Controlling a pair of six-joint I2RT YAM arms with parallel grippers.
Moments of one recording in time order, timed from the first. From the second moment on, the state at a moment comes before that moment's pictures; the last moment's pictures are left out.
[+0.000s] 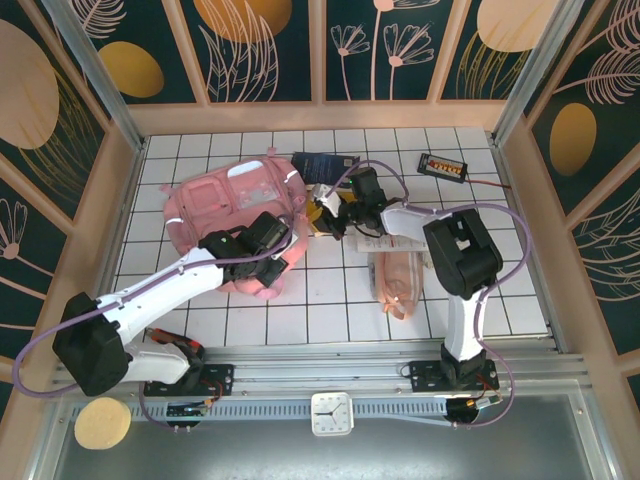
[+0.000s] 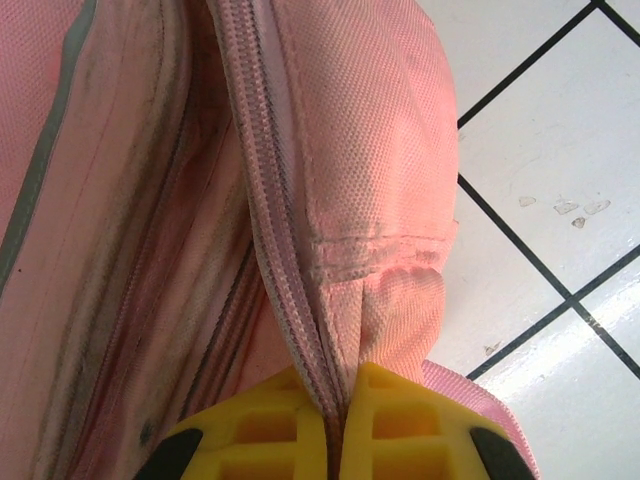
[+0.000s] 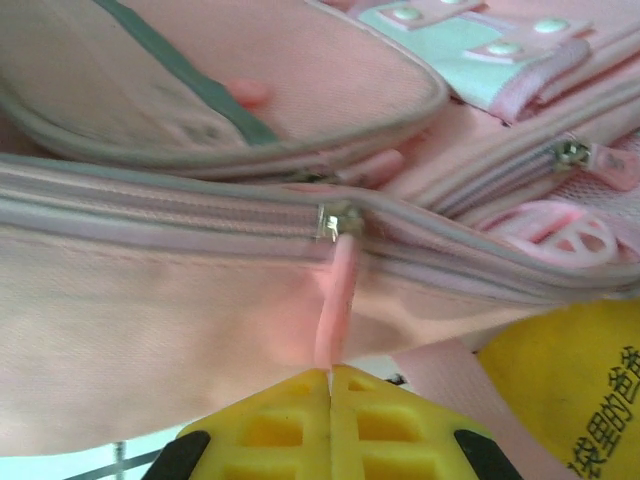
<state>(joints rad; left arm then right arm) -0.77 1.32 1.00 -0.80 -0.18 -0.03 0.53 1.94 1.20 0.01 -0.74 -0.48</state>
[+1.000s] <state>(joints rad) -0.77 1.30 0.99 -0.80 -0.19 -0.04 0.45 2.03 1.31 -0.03 -0.96 -0.29</state>
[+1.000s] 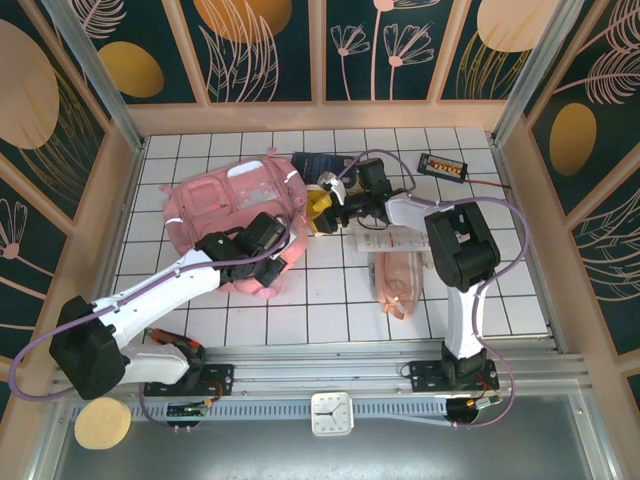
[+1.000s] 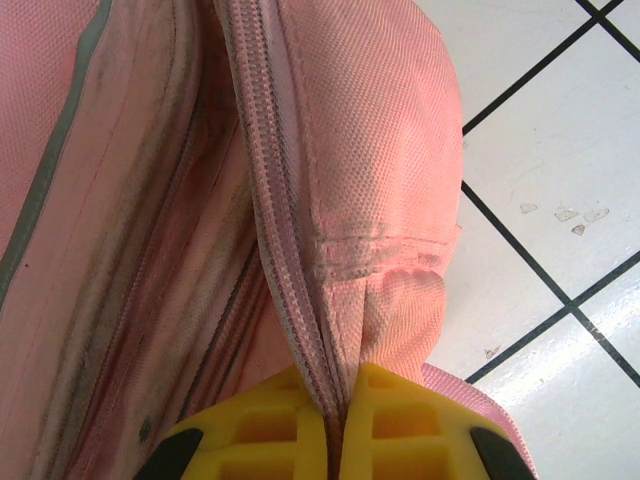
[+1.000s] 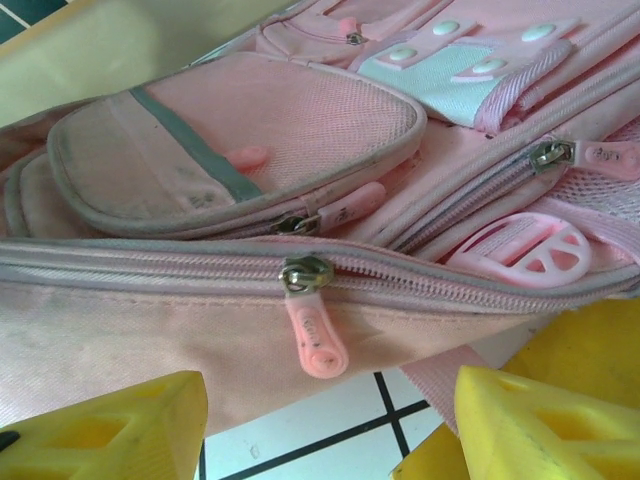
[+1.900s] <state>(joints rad) -0.77 1.29 0.99 -0.81 -0.21 -0.03 0.51 2.20 1.48 -0.05 -0.97 -0.27</state>
